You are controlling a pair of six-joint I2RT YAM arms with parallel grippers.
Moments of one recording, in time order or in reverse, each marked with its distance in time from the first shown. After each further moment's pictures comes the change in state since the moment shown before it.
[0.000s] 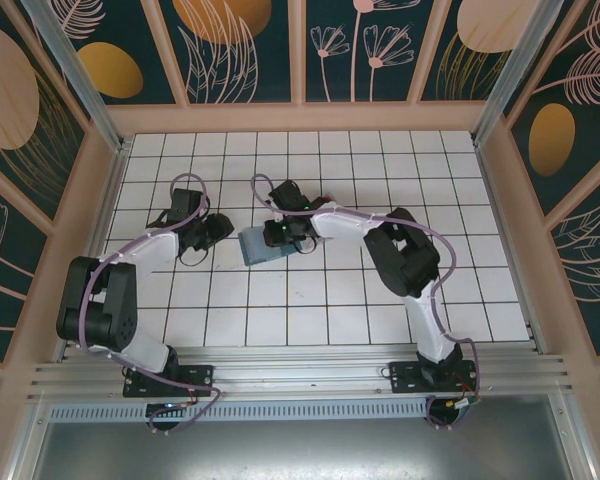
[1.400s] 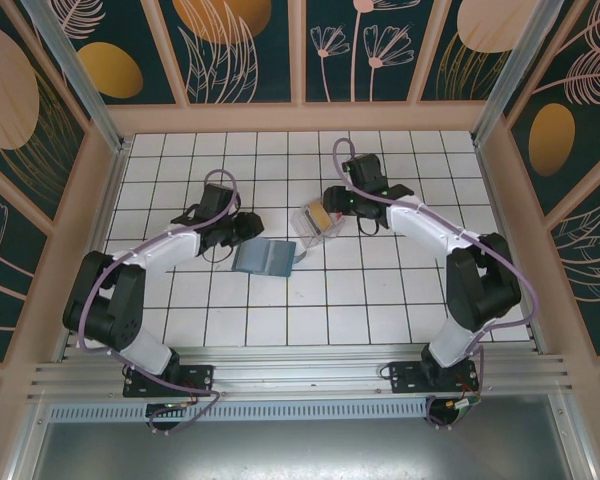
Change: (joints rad) left arm -0.216 0.051 0.103 -0.011 0.011 -0.027; right arm -0.298 -0.455 -0.269 -0.033 0.232 -0.079
